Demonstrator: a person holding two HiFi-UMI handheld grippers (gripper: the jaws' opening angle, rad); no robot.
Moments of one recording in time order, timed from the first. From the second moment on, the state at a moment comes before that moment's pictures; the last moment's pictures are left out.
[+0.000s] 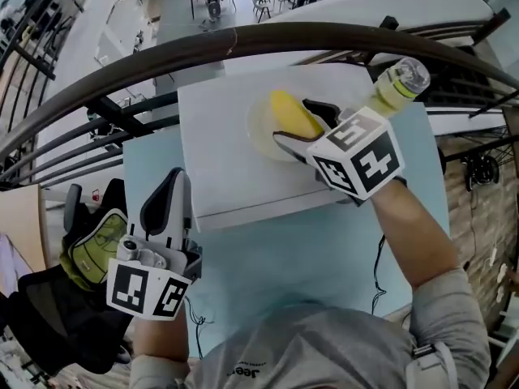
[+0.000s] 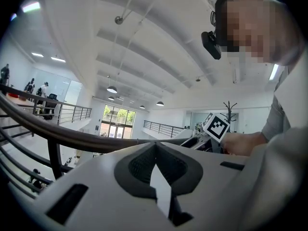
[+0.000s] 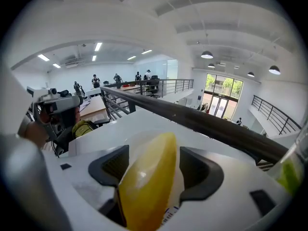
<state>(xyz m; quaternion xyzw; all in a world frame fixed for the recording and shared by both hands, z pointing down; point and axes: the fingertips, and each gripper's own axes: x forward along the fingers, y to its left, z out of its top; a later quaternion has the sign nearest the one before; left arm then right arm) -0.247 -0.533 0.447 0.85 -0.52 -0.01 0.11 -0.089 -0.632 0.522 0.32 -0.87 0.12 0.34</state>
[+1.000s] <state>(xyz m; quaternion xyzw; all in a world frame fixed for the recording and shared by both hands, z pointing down) -0.253 -0.541 0.475 0.84 -0.52 -0.02 0.14 -0.092 -0.633 0.541 0.30 -0.87 0.14 0.36</state>
